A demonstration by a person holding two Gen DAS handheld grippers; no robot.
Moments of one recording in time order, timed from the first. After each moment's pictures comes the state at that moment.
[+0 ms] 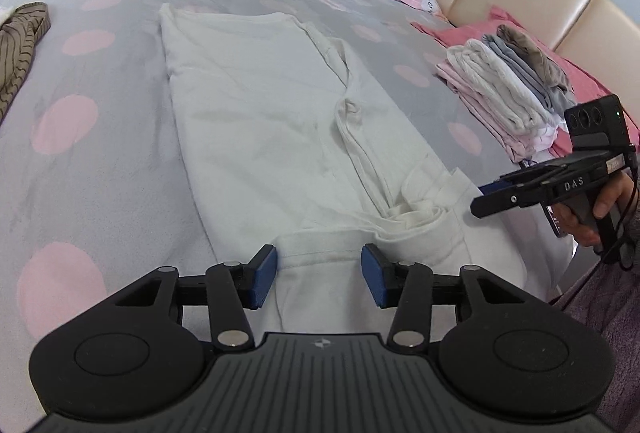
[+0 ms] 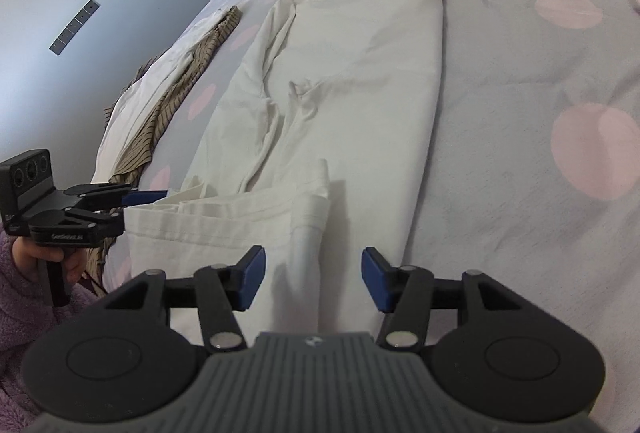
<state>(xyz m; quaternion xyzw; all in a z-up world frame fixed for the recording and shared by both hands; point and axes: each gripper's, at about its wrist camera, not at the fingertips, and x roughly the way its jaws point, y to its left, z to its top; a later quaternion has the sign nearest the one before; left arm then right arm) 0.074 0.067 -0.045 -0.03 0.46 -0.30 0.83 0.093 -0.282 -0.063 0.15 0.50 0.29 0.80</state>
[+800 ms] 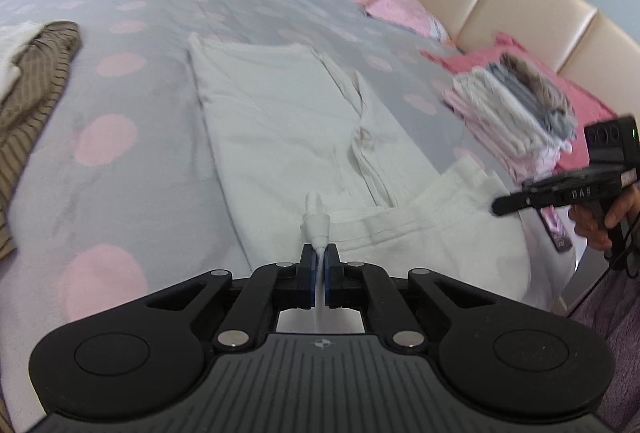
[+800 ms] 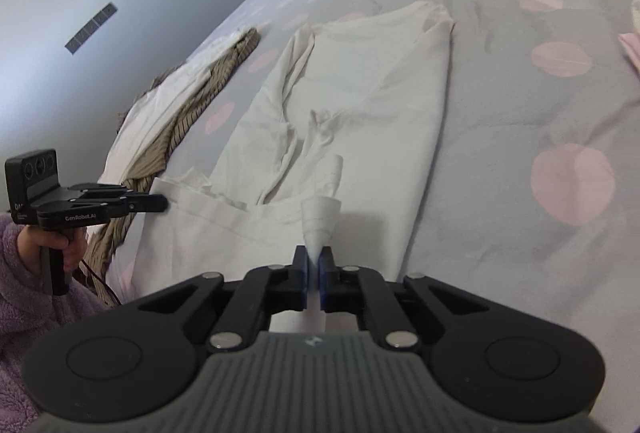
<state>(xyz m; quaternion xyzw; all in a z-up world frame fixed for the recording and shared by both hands) 0.054 0.101 -0.021 -0.06 0.41 -0.28 0.87 0.068 -0.300 -0.030 0.14 0.45 0.30 0.83</state>
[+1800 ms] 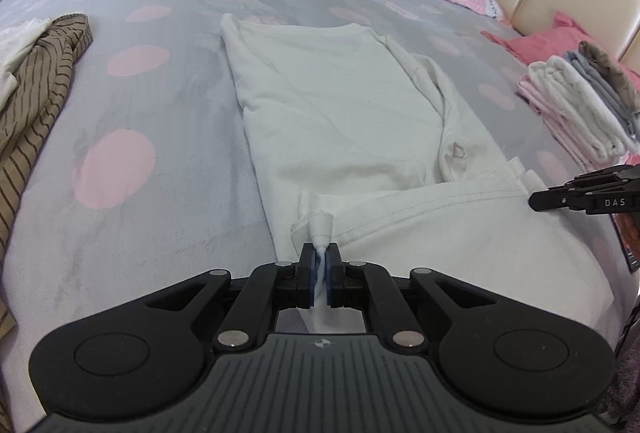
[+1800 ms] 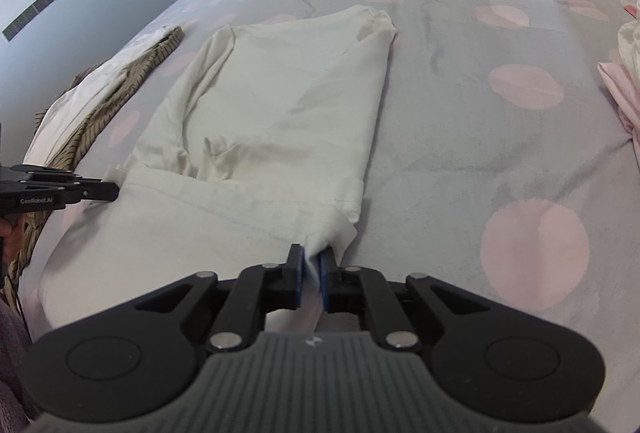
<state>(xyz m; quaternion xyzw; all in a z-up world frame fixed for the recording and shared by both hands) 0.133 0.071 -0.056 0.01 0.46 -0.21 0.86 0.134 -0.281 -0.064 0.07 0.46 0.20 0.86</state>
